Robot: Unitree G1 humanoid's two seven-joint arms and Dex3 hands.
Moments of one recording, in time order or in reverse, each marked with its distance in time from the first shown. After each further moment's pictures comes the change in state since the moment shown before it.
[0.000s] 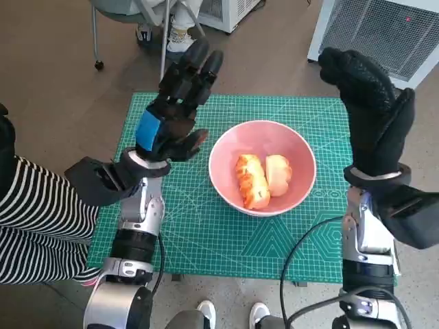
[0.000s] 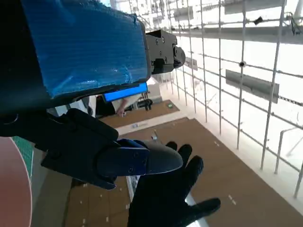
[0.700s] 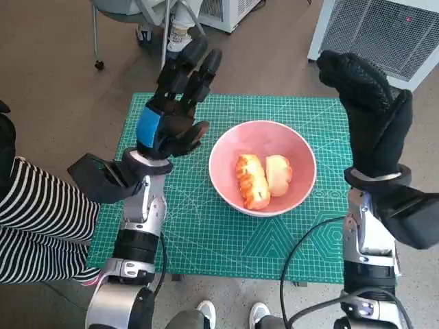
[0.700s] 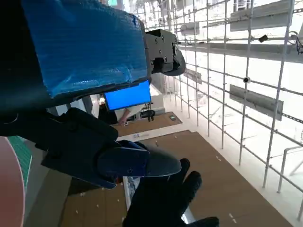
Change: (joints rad) left arm 0.000 -0.027 0.000 -0.026 0.017 0.038 0.060; right arm 0.015 -0.011 0.004 -0.002 0.001 0.000 0.006
